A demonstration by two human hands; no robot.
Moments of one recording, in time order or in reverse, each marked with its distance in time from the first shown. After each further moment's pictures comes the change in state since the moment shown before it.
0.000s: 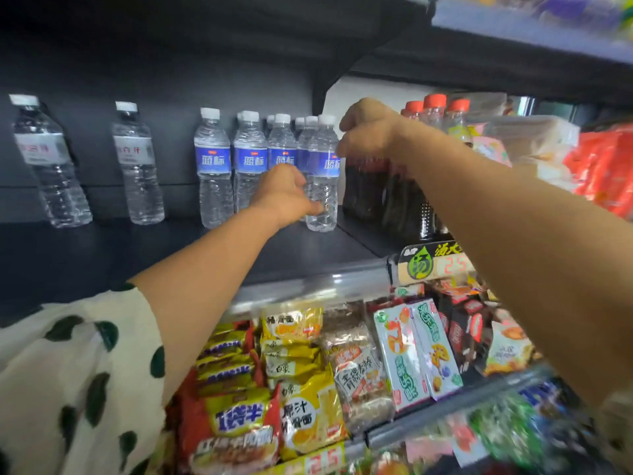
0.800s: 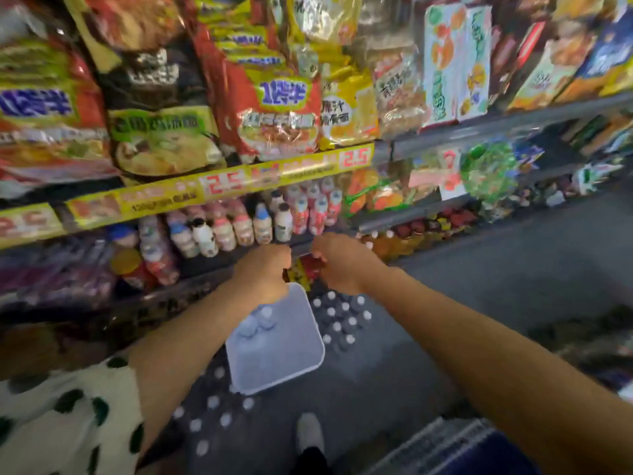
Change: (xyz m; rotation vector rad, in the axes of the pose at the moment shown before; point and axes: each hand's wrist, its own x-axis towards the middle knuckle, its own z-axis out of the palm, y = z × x) left_hand -0.445 -0.303 0.073 0.477 -0.874 -0.213; right_hand -0.468 -0.007 0.377 -0.092 -0.789 -0.027
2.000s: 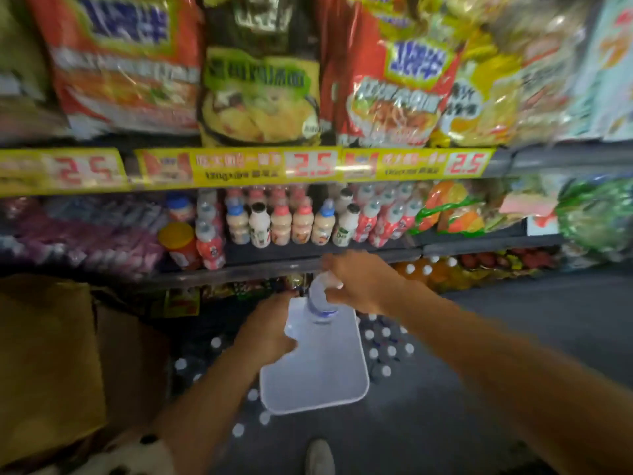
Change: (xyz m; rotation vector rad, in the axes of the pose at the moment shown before) left_hand -0.002 -0.131 0.122 -0.465 0.038 -0.169; right_hand 0.091 -0.050 0.059 -0.170 -0.137 -0.285
